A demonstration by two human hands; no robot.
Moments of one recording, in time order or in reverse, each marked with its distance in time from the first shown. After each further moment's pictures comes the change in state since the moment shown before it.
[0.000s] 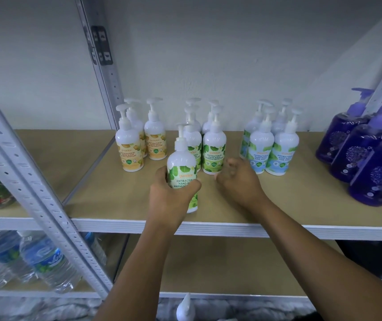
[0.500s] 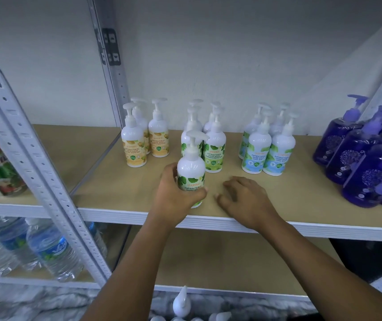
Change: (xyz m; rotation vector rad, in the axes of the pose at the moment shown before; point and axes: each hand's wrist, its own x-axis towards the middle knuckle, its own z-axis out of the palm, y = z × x) left_hand 0.001 -0.021 -0.001 0.166 -0.097 0.110; right_hand -0.049 0.019 -0.015 -0.415 -0.149 -0.140
